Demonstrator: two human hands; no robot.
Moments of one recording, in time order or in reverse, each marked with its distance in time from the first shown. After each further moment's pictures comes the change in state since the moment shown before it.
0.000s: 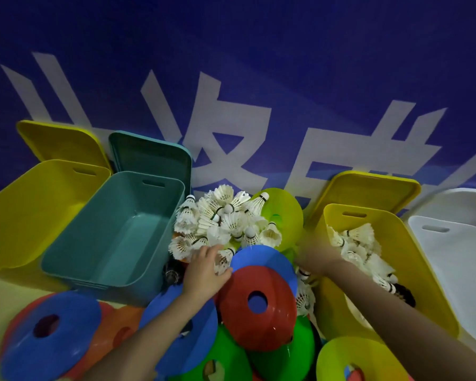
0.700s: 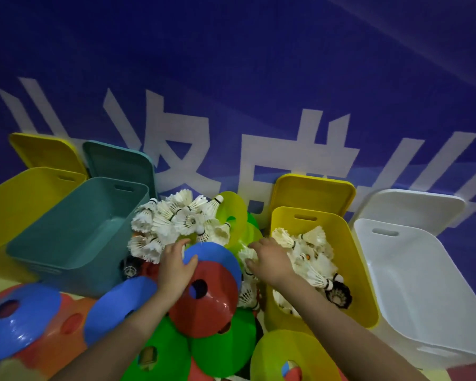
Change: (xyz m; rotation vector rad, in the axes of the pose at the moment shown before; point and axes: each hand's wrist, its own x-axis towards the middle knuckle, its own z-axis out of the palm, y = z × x) left_hand -0.027 0.106 0.024 -0.217 0.254 -0.225; right_hand -0.061 0.041 0.010 0.230 0.382 -0.263
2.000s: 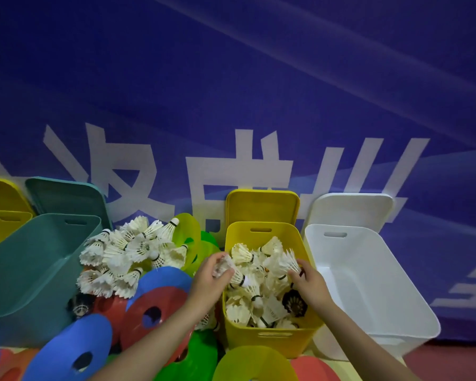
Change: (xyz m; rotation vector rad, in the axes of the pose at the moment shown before) left_hand -0.050 0.138 0.088 -0.415 -0.322 0.180; right_hand -0.100 0.165 -0.027 0.594 0.273 0.474
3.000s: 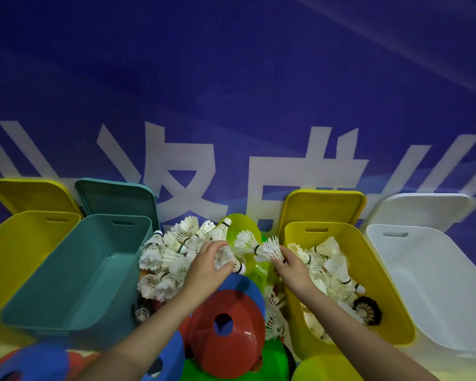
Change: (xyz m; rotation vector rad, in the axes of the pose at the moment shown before) left_hand 0.053 -0.056 -0.173 0.284 -0.028 0.131; right_hand 0.024 -0.147 0.163 0.138 -0.119 0.077
